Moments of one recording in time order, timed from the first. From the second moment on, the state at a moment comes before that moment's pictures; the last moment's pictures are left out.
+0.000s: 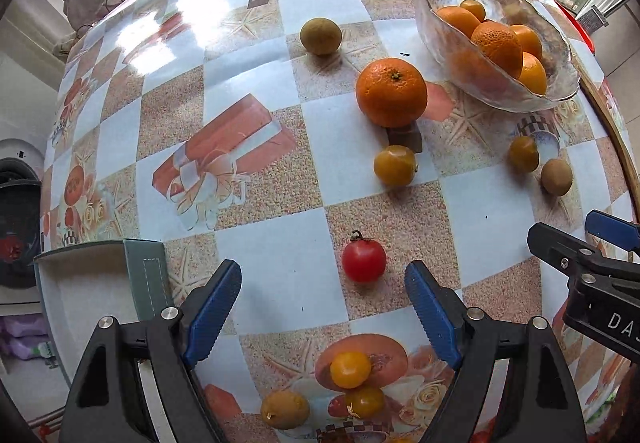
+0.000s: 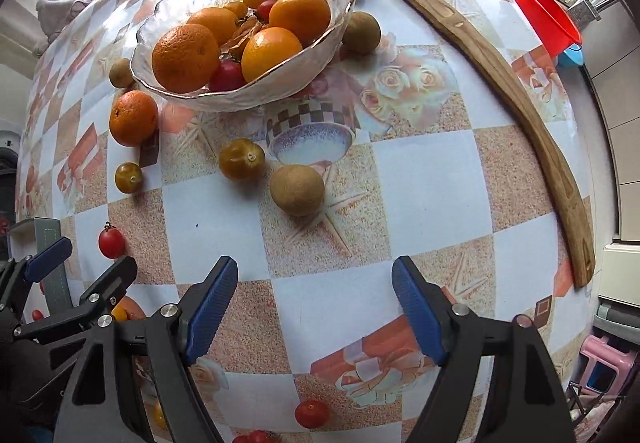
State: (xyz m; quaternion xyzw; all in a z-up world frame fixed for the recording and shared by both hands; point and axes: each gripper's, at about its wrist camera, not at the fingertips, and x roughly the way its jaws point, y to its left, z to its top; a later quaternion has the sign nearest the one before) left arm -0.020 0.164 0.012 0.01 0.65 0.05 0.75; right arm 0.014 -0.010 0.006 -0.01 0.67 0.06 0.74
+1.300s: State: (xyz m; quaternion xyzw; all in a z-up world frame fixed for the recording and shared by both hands) left arm -0.092 0.207 0.077 -0.10 0.61 -0.01 0.78; right arm -0.048 0.041 0.049 0.00 0.66 0.12 0.74
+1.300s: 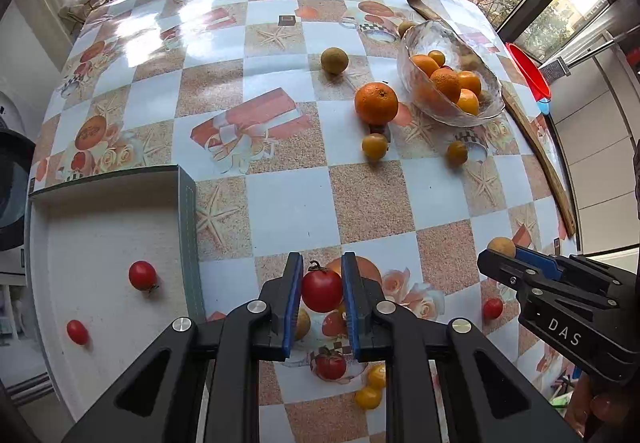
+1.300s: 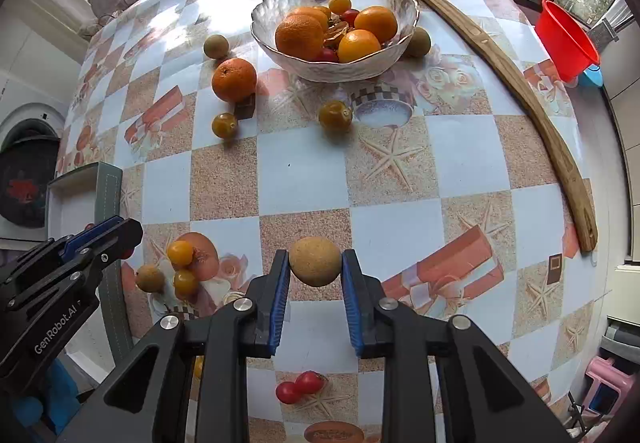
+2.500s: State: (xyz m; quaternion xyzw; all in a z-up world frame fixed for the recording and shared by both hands) left arm -0.139 0.394 0.061 -0.14 0.58 0.12 0.79; right arm -0.060 0.271 0.045 -0.05 0.66 0.25 0.71
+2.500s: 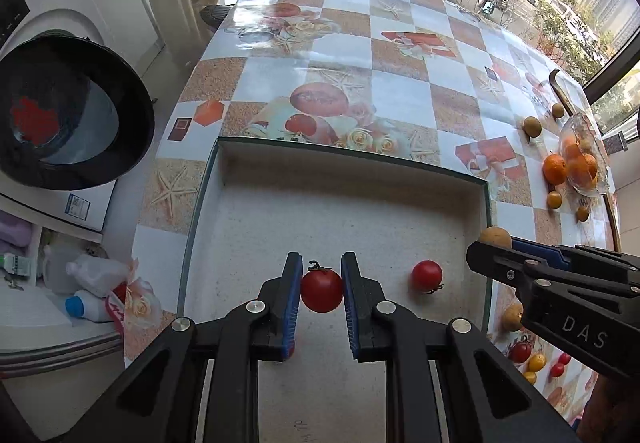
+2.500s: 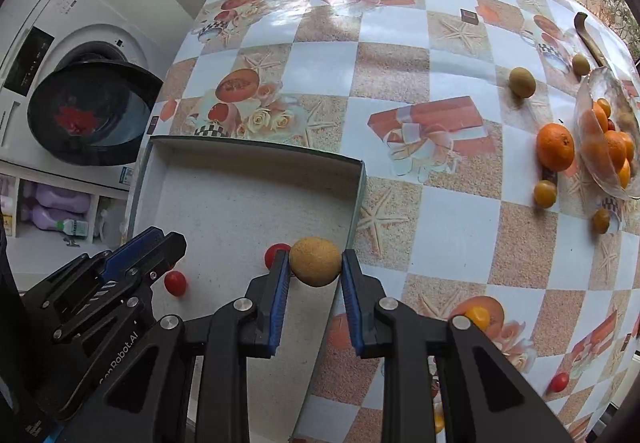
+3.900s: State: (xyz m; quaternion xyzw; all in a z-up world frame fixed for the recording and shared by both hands) left arm -0.138 0.370 0.072 -0.07 0.59 0.12 0.79; right arm -0.050 0.223 0.070 0.01 0.64 0.23 0.73
